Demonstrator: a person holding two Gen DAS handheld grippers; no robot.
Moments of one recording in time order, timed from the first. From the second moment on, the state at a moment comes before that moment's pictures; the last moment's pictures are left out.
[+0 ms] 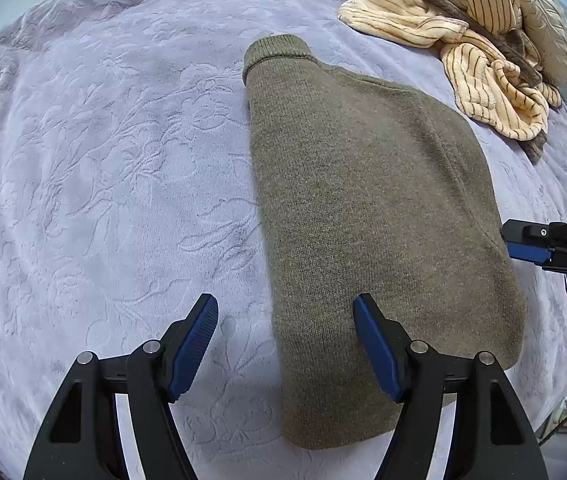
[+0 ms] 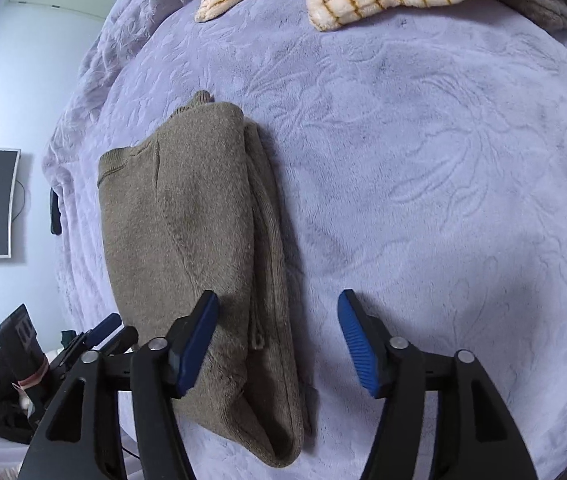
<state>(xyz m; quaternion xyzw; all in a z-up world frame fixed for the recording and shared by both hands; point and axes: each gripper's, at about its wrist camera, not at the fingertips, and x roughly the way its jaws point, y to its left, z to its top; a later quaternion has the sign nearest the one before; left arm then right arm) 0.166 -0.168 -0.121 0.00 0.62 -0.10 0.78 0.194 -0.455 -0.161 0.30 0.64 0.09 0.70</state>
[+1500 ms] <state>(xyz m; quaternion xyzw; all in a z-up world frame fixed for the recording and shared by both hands) 0.157 -0.159 -0.145 -0.07 0.67 -0.28 0.68 0.240 -0.430 -0.190 0.33 0.64 0.18 0.67</state>
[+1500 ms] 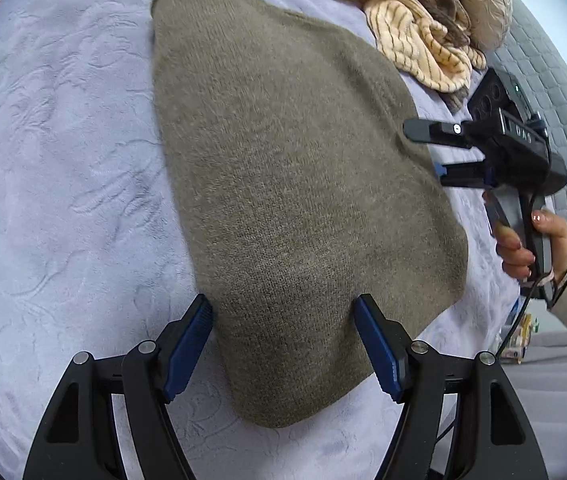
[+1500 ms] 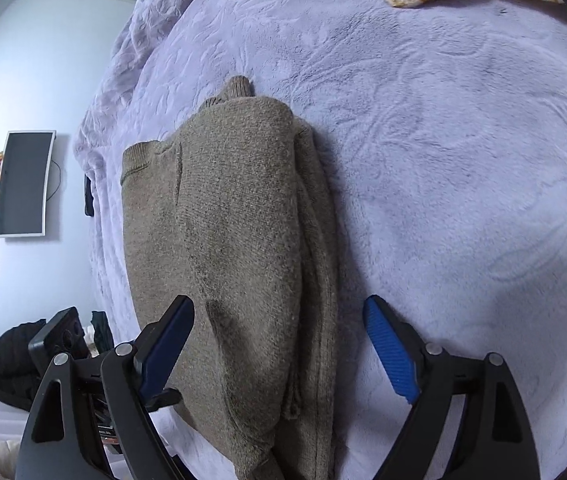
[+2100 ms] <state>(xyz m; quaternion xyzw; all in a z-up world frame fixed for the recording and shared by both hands) 0.162 -0.162 -0.163 -0.14 0.68 -0.30 0.65 0.288 -0.392 -0.201 0.32 0.65 0.25 0.64</state>
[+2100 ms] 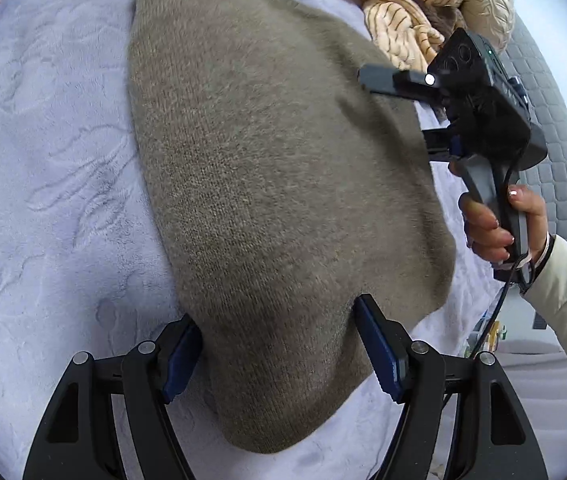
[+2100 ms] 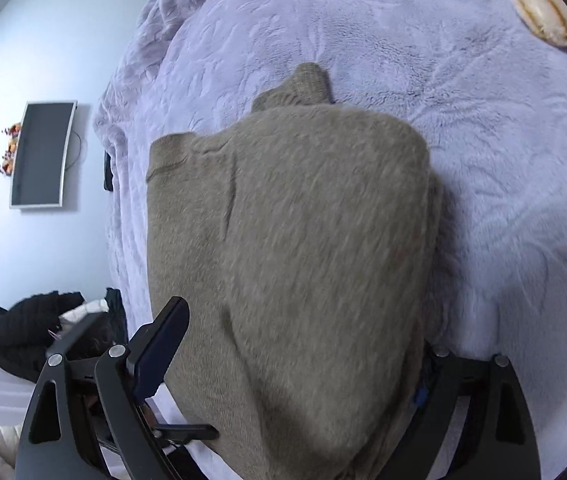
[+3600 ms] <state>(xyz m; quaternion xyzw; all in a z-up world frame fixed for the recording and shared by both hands) 0.005 -0.059 -0.089 -0.08 0.67 -0.20 0.71 0.164 -0.275 -0.171 0.41 0.66 0.29 0.56</state>
